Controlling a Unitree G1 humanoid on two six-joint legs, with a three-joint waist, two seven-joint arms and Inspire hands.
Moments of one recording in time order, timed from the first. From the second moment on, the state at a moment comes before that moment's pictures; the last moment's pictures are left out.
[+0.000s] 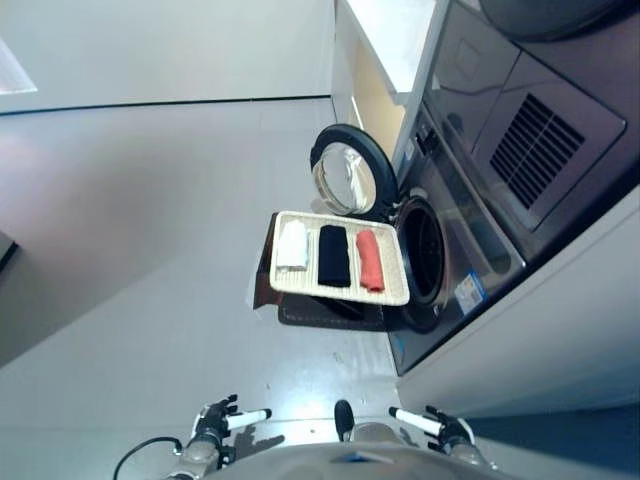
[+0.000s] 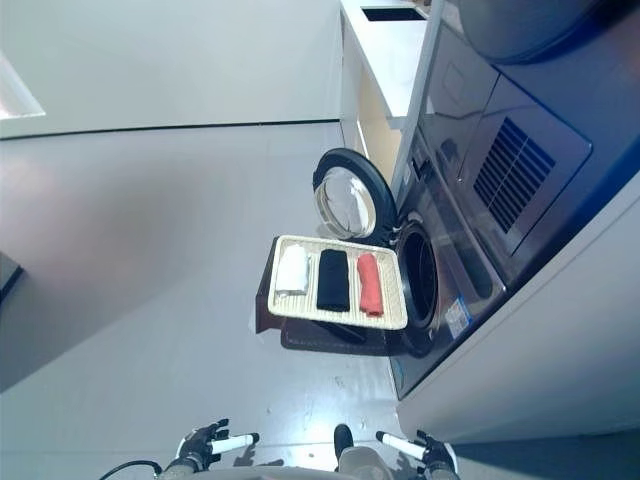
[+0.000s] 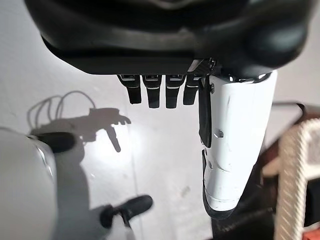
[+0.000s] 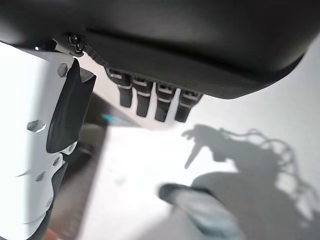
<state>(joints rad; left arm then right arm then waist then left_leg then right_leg) -0.04 0.12 -0.22 1.34 -0.18 -0.18 0.10 -0.02 -0.24 0.14 1.33 0.36 -0.15 -0.12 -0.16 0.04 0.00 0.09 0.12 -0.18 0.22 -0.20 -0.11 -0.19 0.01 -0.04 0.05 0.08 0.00</state>
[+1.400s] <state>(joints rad) -0.17 0.23 -0.24 1.31 -0.26 -0.20 0.16 -0.18 -0.20 0.18 1.35 0.37 -0.17 -0.18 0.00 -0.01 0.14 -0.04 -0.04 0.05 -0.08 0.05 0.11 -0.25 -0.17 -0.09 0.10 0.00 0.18</state>
